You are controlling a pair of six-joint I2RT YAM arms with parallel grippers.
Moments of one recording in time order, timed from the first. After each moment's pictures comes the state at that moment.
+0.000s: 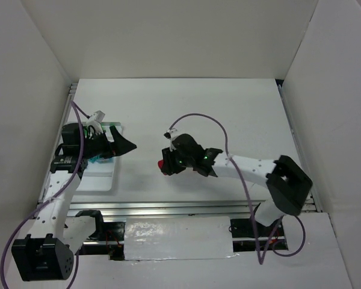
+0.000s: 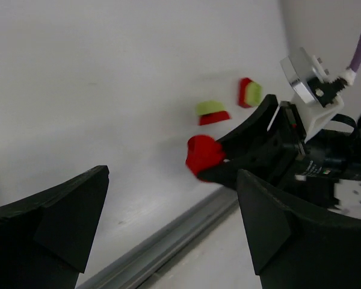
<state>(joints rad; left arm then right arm) 0.06 0.92 0.78 -0.45 0.65 -0.40 0.92 1.60 0.99 -0.13 0.00 0.50</state>
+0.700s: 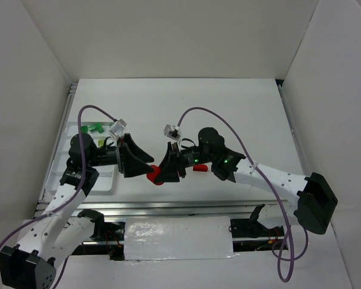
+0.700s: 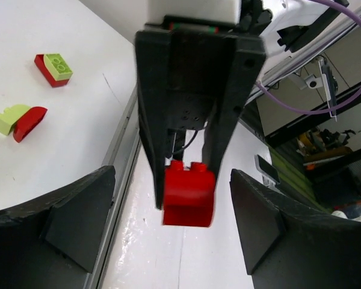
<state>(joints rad) -0.24 0.78 0.63 0.19 1.17 -0.72 0.89 1.29 0.86 0.33 -0.86 0.50</state>
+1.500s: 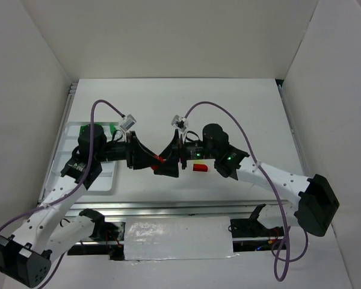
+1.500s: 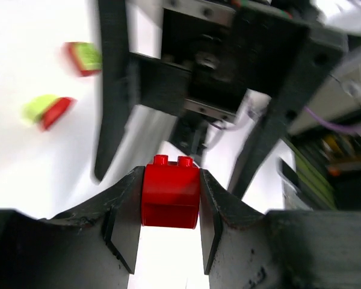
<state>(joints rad) -0.36 0.87 0.75 -0.06 1.03 -0.54 0.84 1.27 0.87 0.30 -0.73 0.49</state>
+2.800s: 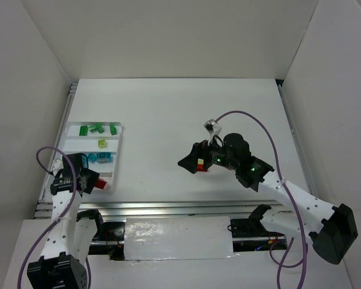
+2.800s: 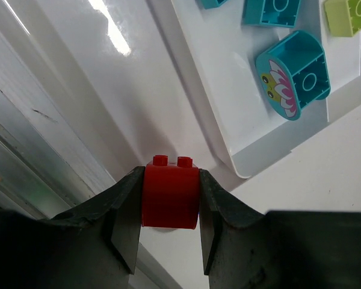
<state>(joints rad) 0.23 0.72 0.52 -0.80 -0.15 -0.98 0.70 0.96 0.68 -0.02 -0.33 0.48</state>
